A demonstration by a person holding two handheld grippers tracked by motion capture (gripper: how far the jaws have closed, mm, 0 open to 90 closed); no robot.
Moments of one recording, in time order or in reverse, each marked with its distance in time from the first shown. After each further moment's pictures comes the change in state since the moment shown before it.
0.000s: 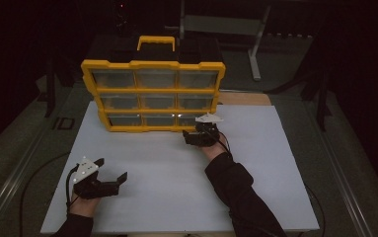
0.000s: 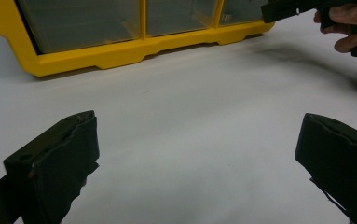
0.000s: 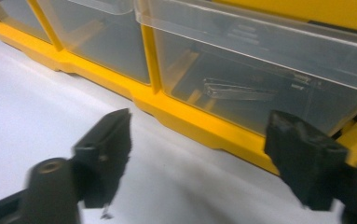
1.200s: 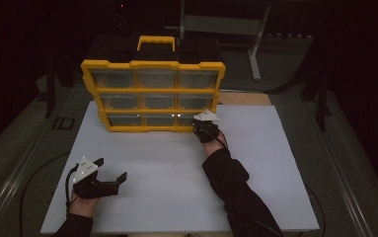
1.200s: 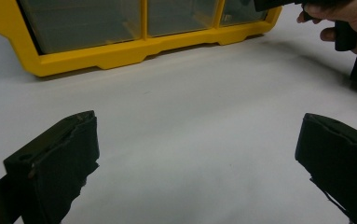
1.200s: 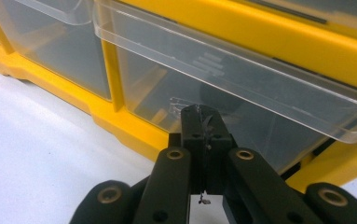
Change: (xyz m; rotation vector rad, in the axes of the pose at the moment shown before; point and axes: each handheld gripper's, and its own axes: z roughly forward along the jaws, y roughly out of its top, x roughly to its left) left arm 0.000 0.000 0.000 0.003 0.003 0.003; right arm -0.006 0.005 0.012 -0.050 -0.129 -0.103
